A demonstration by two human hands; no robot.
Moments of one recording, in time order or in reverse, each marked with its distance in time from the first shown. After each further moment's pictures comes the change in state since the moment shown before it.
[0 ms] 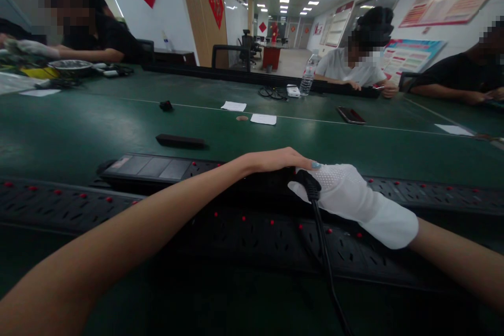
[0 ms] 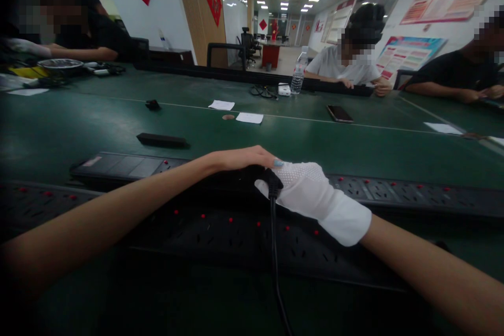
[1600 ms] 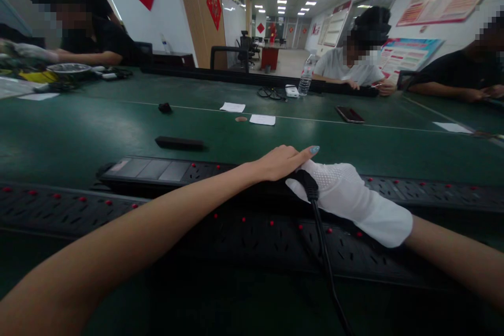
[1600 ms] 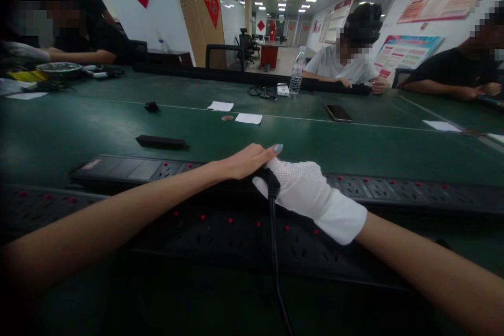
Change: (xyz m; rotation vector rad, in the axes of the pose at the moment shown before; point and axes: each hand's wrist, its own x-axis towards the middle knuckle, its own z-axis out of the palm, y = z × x) left_hand 0.006 -0.006 0.011 0.593 0.314 0.000; right_hand 0.002 -0.003 0.006 -0.007 0.086 0.016
